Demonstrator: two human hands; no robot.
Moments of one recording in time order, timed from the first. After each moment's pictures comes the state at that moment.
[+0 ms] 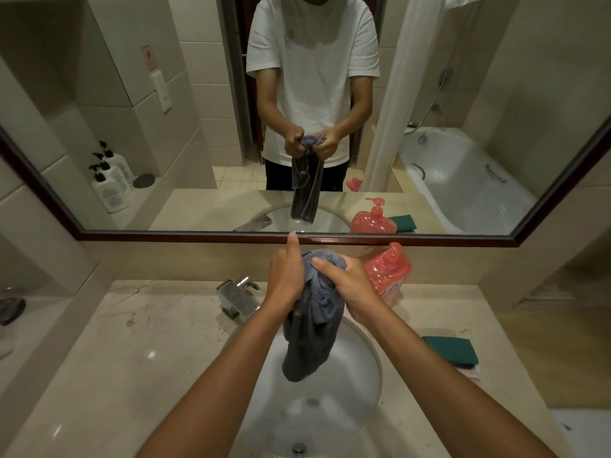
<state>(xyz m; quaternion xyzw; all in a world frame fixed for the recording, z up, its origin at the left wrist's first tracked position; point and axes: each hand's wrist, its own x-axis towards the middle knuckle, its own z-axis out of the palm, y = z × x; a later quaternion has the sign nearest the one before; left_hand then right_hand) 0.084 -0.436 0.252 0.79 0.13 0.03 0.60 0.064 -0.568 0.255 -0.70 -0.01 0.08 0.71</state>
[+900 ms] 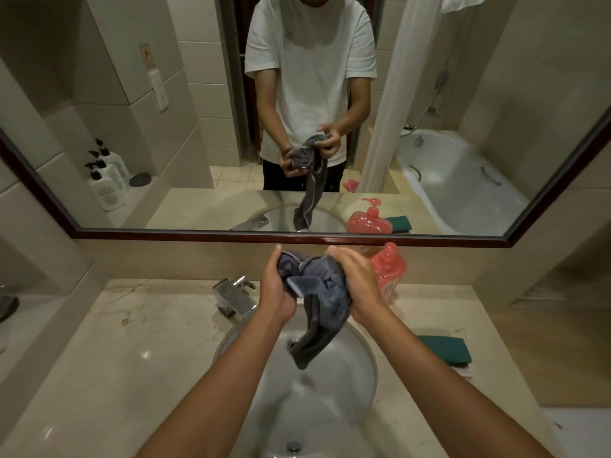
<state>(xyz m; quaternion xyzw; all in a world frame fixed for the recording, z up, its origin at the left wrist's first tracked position) 0.072 -0.436 0.233 0.38 0.21 -0.08 0.90 0.055 -0.570 0.267 -0.64 0.06 0.00 0.76</state>
